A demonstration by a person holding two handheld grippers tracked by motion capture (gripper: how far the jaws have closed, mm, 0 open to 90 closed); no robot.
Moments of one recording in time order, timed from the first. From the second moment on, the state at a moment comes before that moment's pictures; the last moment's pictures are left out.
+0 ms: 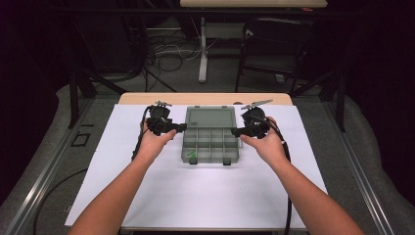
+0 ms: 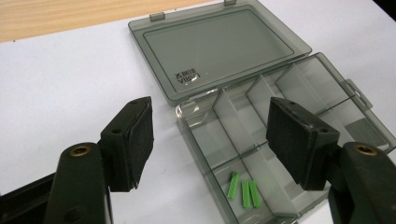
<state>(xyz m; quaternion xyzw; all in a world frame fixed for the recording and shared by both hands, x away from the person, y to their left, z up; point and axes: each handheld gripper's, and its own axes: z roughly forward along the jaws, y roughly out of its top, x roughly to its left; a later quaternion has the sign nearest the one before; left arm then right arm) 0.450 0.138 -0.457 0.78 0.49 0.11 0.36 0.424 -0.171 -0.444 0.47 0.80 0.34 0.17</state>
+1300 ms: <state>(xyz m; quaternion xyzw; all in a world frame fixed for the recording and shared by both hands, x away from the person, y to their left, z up) 0.507 0.122 -0.479 0.76 0.54 0.10 0.34 0.505 -0.157 -0.470 0.53 0.78 0.31 0.16</state>
